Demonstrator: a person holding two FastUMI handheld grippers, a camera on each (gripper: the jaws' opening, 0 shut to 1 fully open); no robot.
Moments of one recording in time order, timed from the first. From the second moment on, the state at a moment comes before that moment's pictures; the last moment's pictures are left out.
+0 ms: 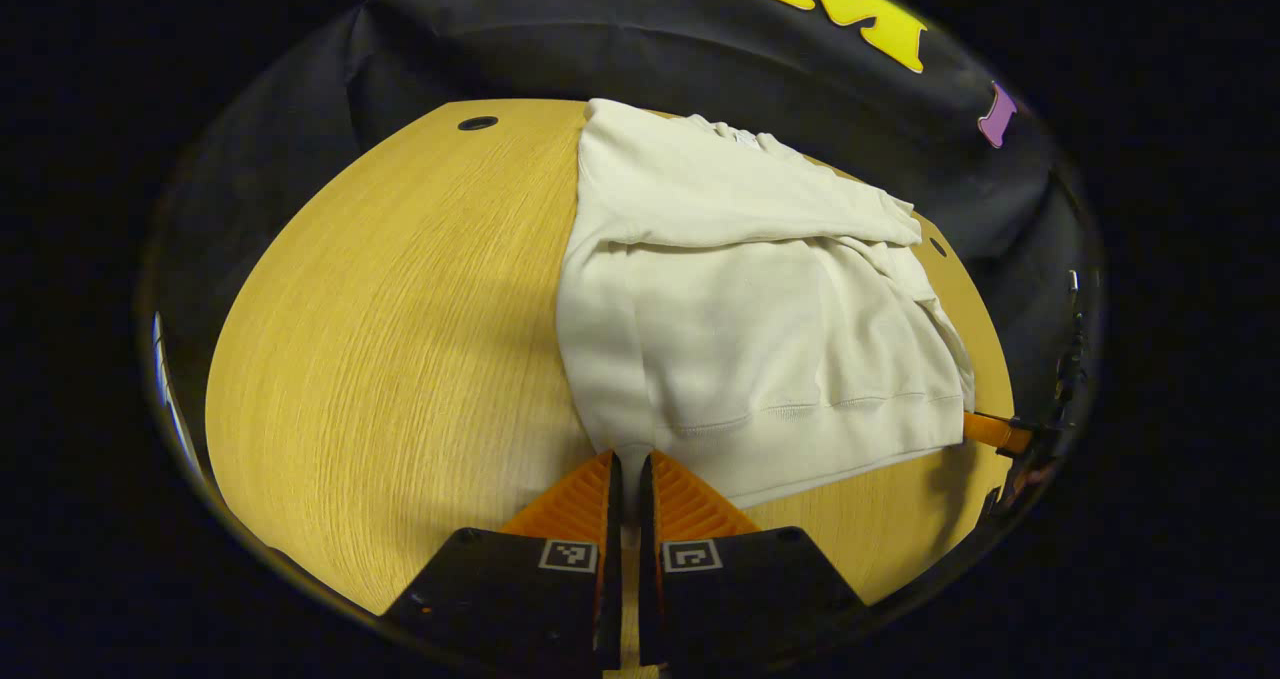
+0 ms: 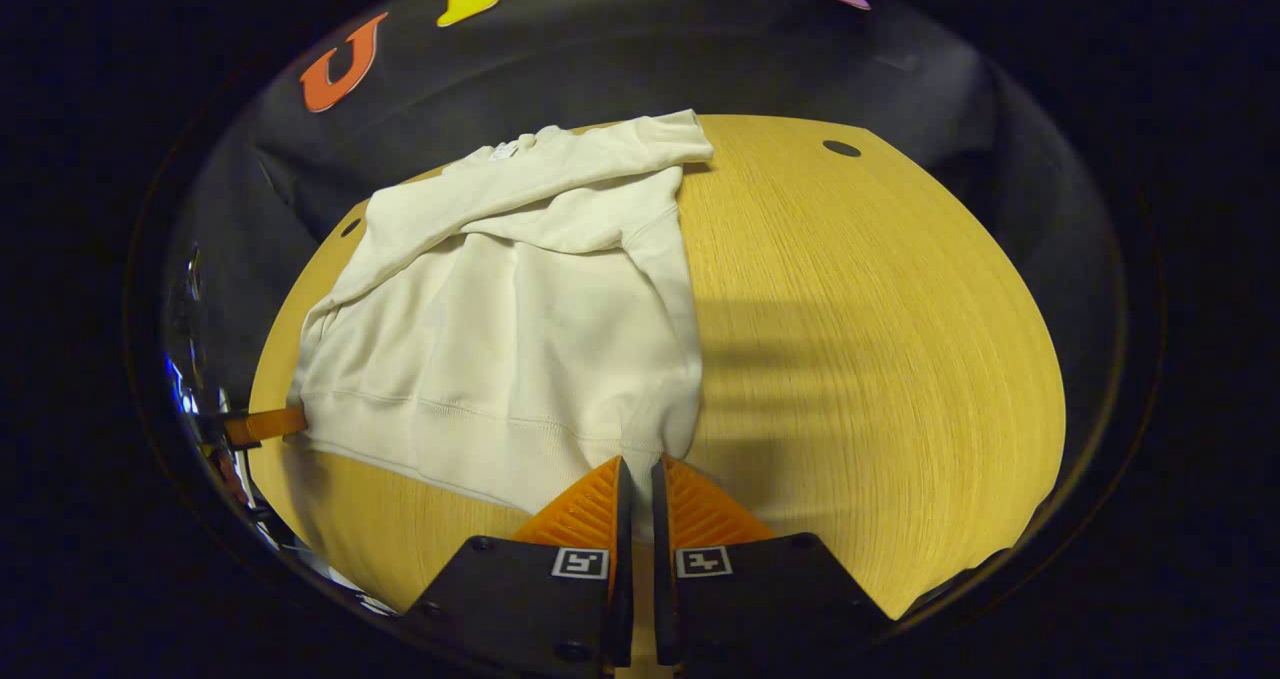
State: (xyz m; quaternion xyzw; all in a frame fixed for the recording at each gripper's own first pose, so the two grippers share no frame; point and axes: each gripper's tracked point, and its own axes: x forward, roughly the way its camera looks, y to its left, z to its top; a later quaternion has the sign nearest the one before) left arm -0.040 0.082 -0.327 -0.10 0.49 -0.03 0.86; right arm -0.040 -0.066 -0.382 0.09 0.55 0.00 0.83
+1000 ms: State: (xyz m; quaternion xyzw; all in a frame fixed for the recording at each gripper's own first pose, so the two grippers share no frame) left arm 0.058 0.077 -0.181 -0.12 0.34 -0.10 0.93; right arm 0.083 -0.044 -0.207 0.22 0.42 0.06 0.88
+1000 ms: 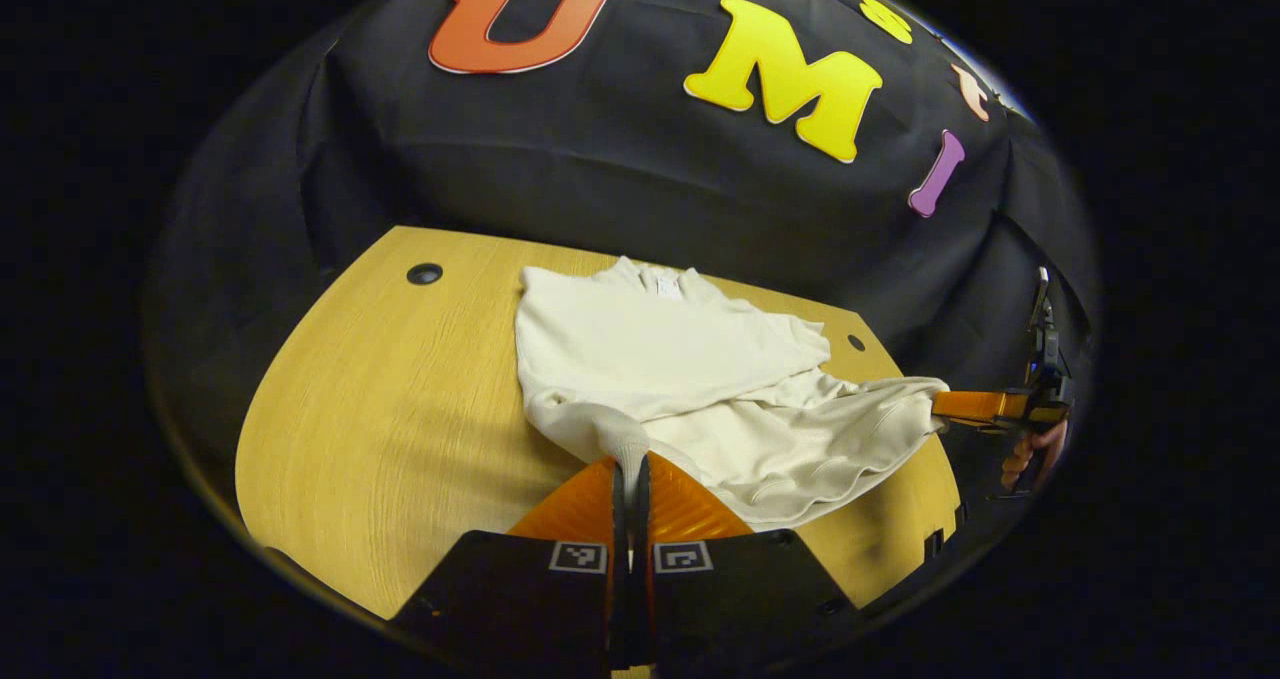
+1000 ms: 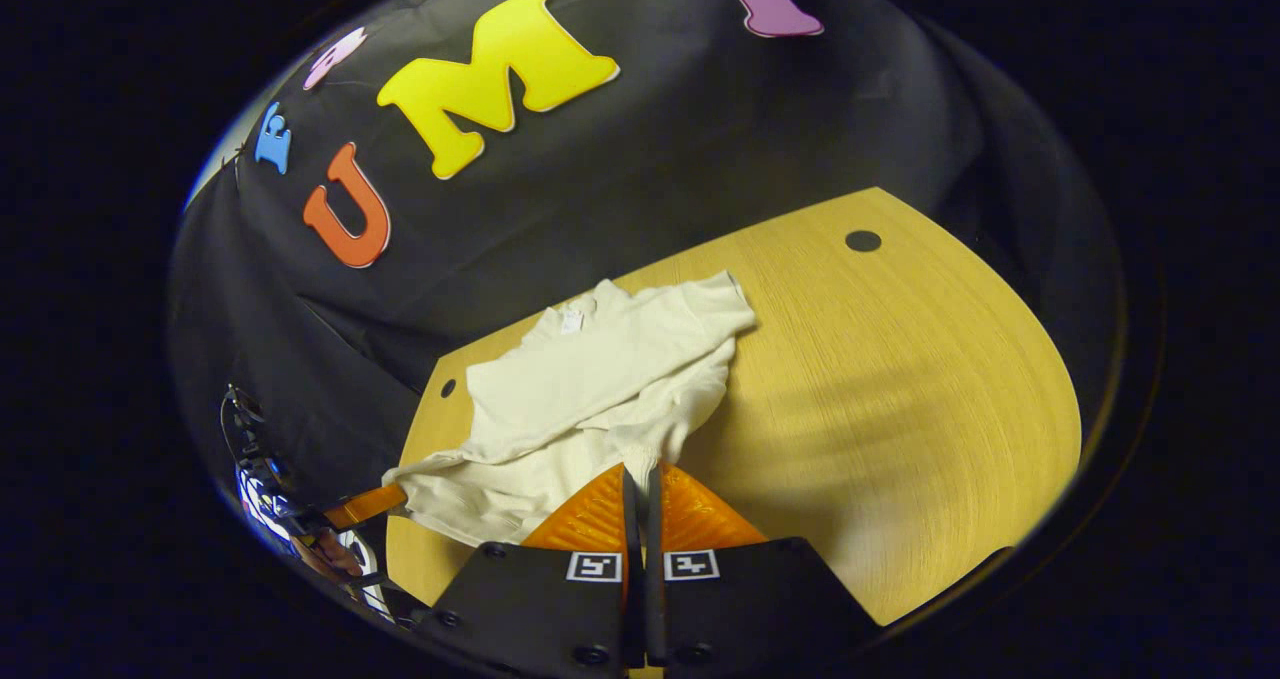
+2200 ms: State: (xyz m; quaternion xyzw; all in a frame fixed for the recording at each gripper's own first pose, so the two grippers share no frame) left arm 0.359 0.103 -0.201 -0.13 0.25 -0.05 0.96; right arm 0.390 -0.039 -0.296 0.22 0.36 0.00 0.91
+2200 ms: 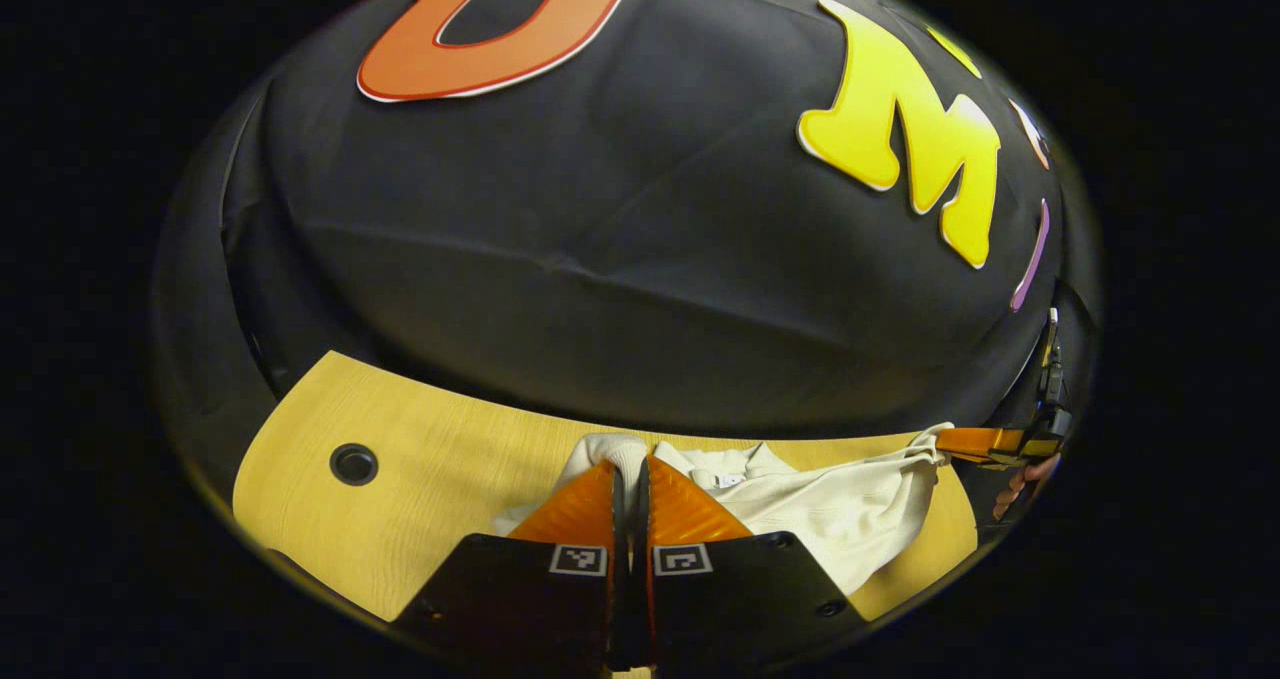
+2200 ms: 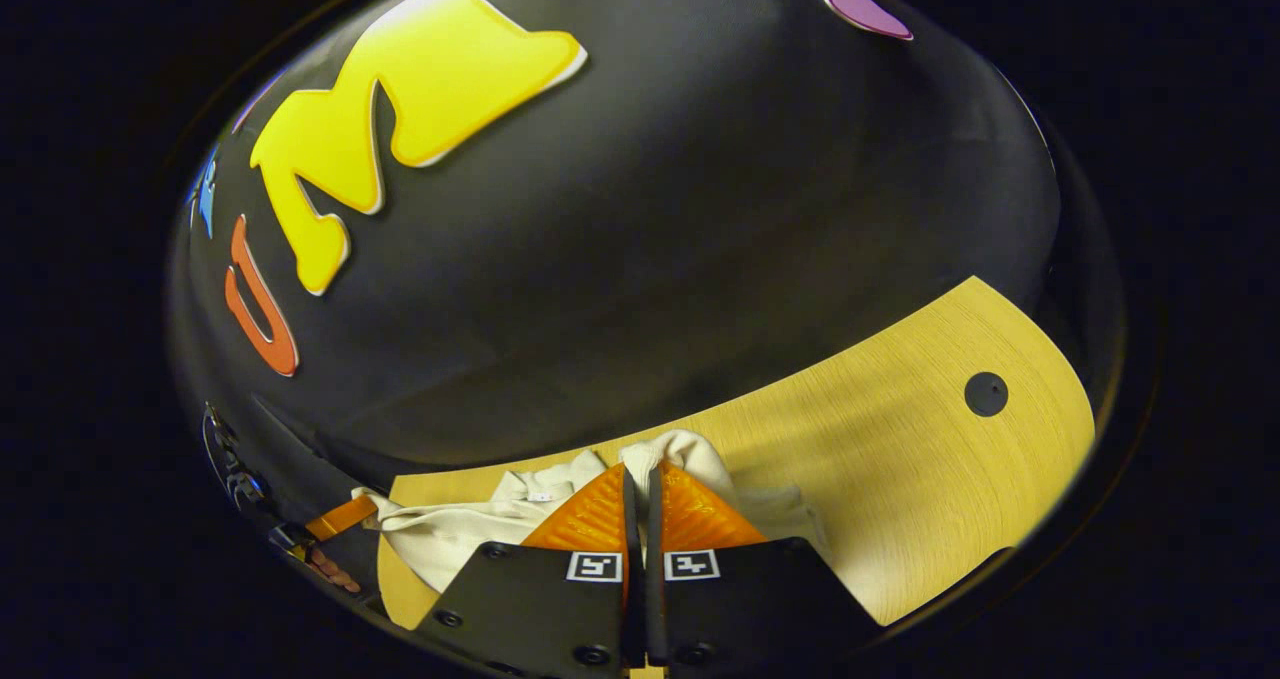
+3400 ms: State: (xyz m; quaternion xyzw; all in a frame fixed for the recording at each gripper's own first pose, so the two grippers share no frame) left arm 0.322 0.132 -0.154 -0.09 0.18 0.01 0.98; right arm 0.347 -0.059 -0.258 0.09 0.28 -0.05 0.95
